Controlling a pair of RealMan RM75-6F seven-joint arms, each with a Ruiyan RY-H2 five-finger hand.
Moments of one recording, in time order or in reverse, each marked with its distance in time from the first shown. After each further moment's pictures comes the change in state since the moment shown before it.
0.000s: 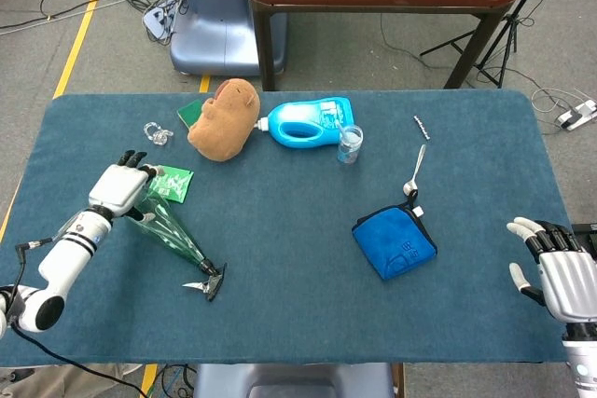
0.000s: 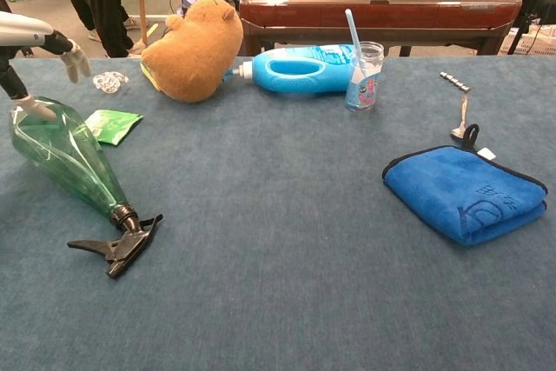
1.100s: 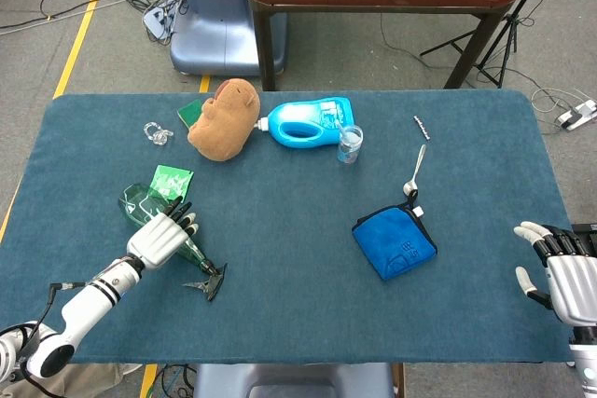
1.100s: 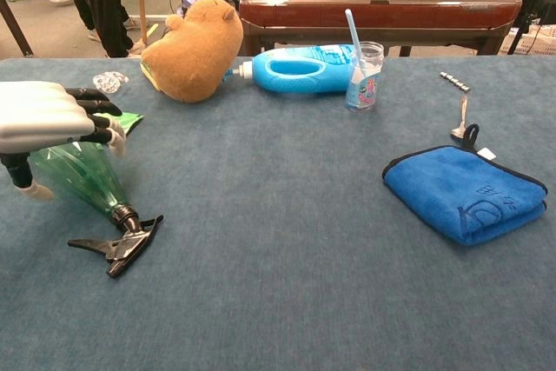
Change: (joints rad) left arm 0.088 -0.088 0.043 -0.127 0.220 0.027 0.528; right arm -0.013 -0.005 -0.010 0.042 0.006 0.002 0.057
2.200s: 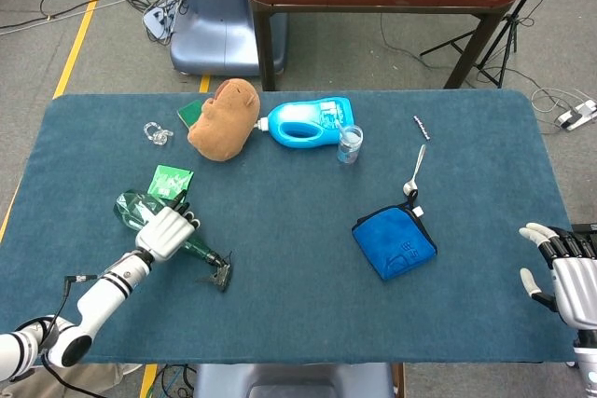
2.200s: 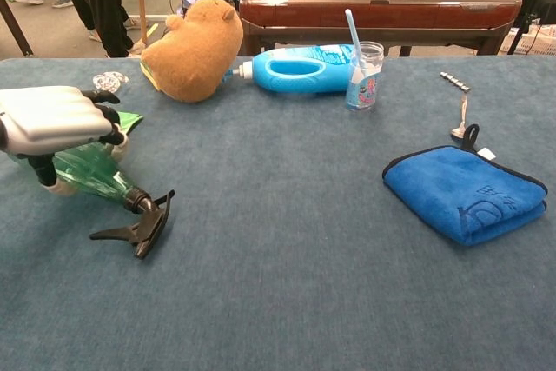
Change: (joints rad) left arm 0.001 -0.091 -0.042 0.098 -0.040 0.018 -0.044; right arm -0.015 0.008 -0.001 -0.009 0.003 0.016 0.000
